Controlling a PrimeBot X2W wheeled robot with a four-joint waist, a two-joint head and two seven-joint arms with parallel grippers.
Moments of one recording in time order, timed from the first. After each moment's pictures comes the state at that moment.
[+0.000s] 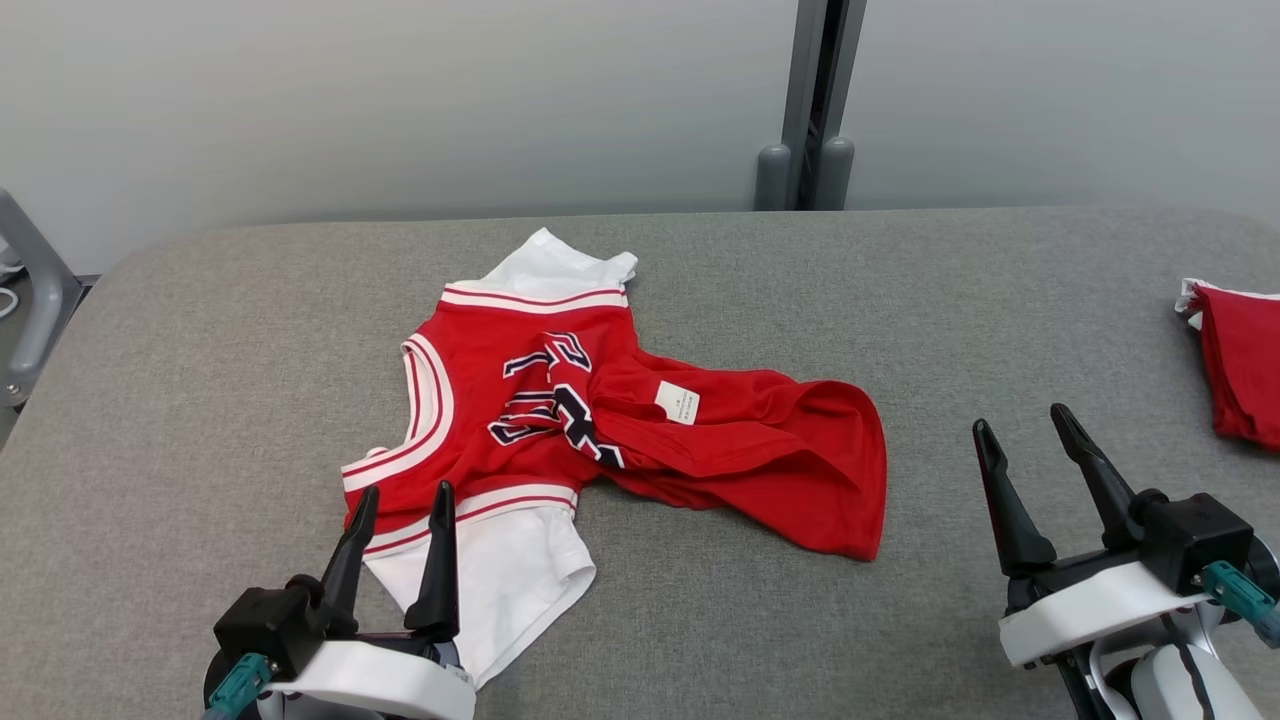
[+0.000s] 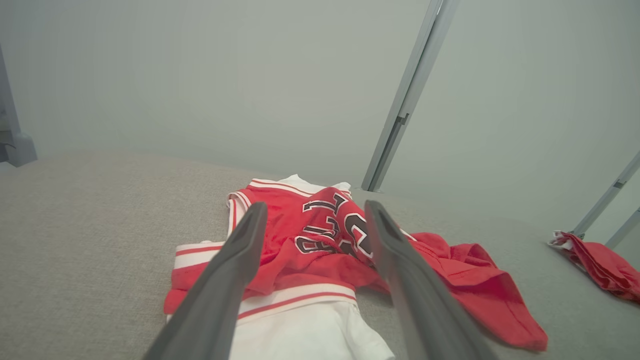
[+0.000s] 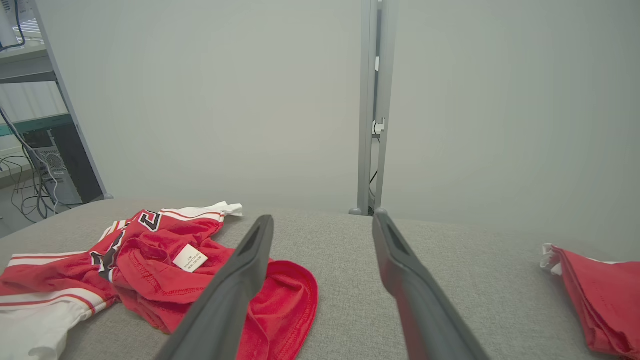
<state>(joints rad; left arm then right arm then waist) -0.03 0.05 -0.17 0.21 -0.40 0.00 -0.26 -0.16 -0.16 0.14 0.26 0.23 0.13 -0.26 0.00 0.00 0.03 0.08</state>
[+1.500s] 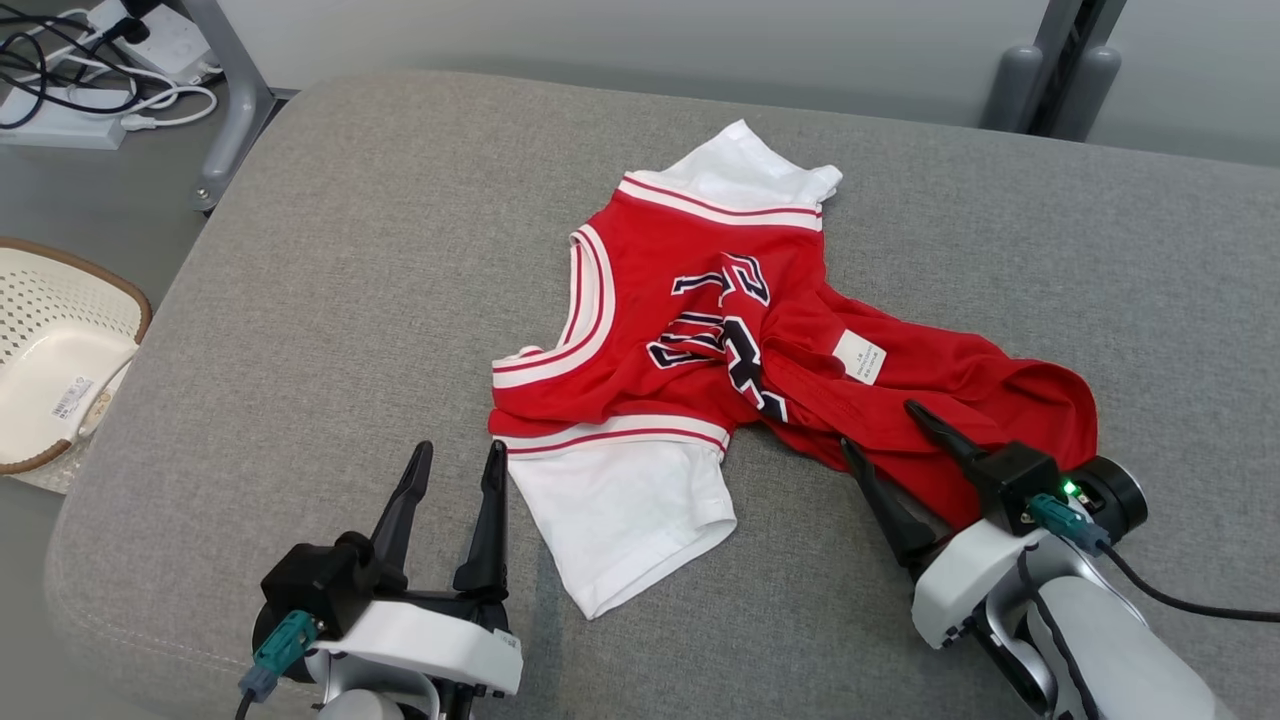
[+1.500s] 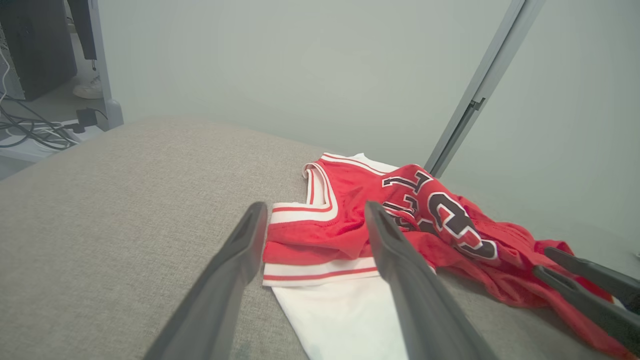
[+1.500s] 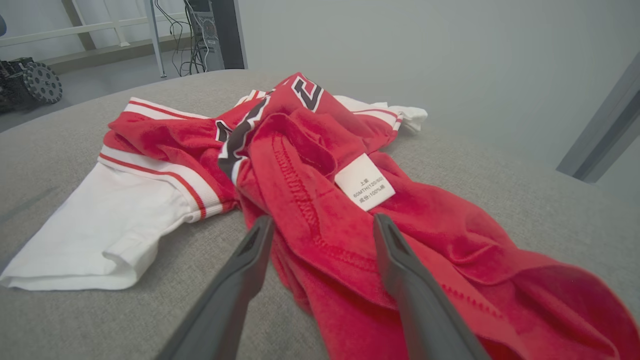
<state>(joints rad) -0.09 0.05 -0.27 0.20 -0.44 0.04 -0.26 -0.42 -0.21 0.51 0.58 0.23 0.13 -0.26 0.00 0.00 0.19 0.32</state>
